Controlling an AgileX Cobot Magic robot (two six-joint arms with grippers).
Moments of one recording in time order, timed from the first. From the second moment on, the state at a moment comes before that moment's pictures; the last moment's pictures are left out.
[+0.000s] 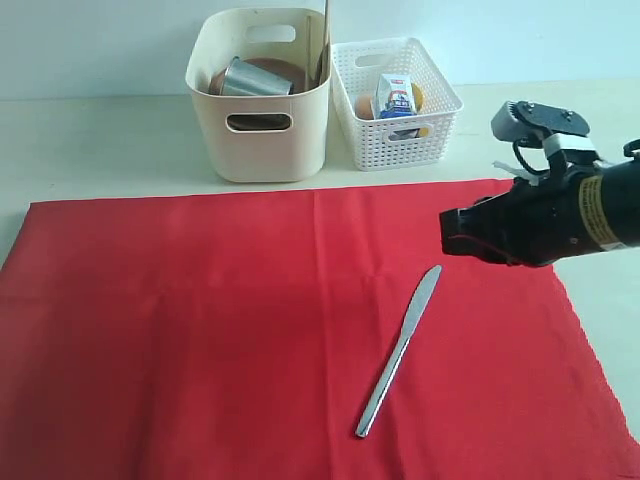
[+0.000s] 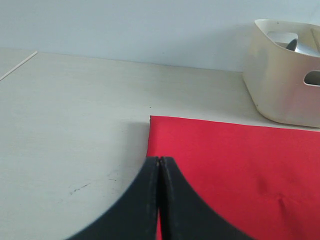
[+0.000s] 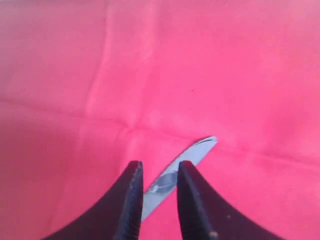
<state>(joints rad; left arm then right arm) 0.04 0.01 0.00 0.02 0.32 -0.09 0.21 1.56 -0.62 -1.74 -0.40 1.93</state>
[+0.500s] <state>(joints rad) 0.04 0.01 0.00 0.02 0.32 -0.09 0.71 1.60 -0.68 -0.53 0.31 0.93</state>
